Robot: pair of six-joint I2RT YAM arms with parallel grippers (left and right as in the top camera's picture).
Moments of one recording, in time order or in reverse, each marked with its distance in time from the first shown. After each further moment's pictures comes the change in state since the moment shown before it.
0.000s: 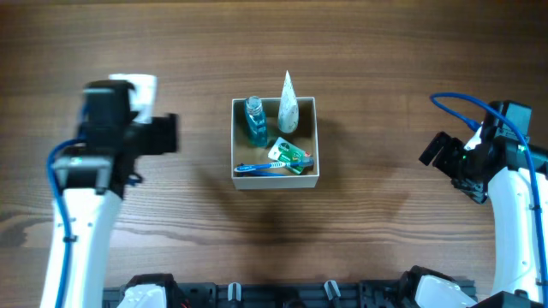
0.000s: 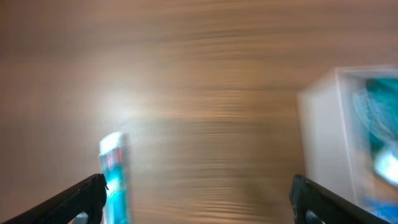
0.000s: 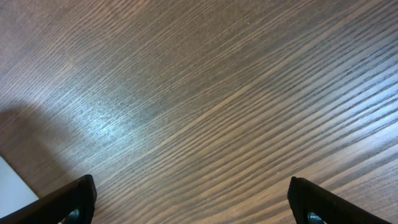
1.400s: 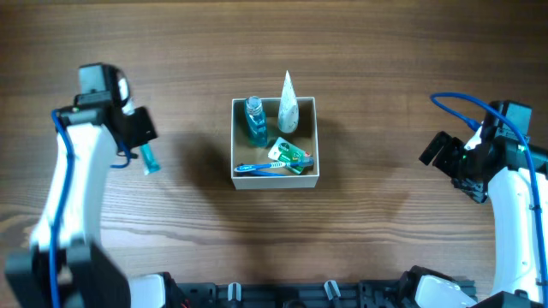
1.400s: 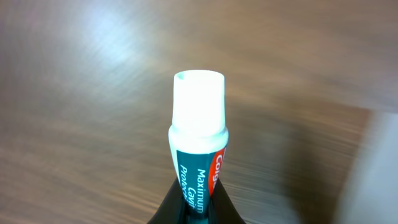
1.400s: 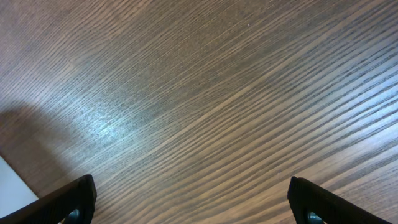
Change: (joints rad) left arm 0.088 0.307 0.048 0.003 0.051 -0.173; right arm 0.000 0.000 0.000 0.004 0.000 0.000
